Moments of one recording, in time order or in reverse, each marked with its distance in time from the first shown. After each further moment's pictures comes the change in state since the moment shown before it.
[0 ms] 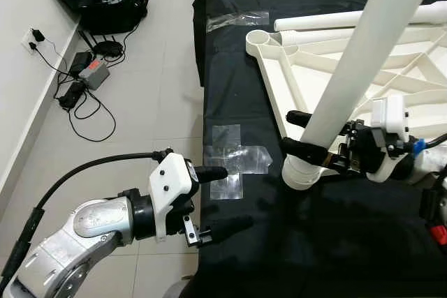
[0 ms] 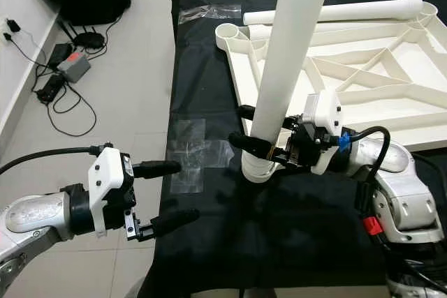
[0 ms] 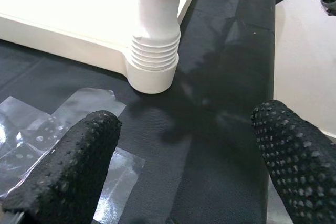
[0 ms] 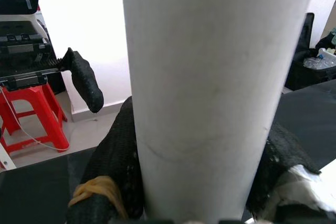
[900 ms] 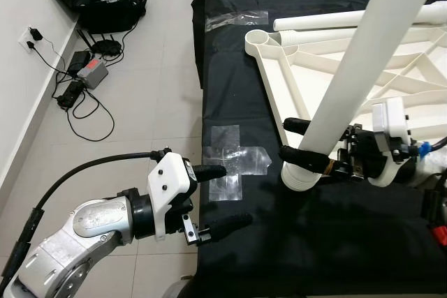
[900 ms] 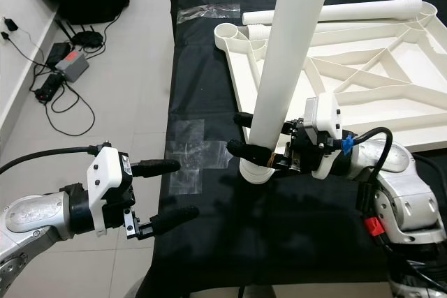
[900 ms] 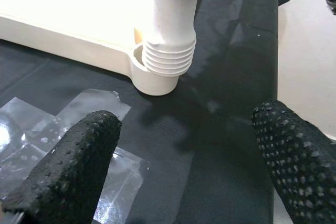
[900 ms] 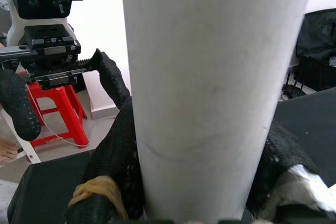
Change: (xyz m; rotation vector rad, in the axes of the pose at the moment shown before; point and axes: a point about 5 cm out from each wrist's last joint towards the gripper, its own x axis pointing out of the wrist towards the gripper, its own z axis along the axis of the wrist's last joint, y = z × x) left arm -0.001 0.002 -0.001 0.003 -0.009 0.010; right arm 0.000 0.005 0.001 0.029 -0.006 0.085
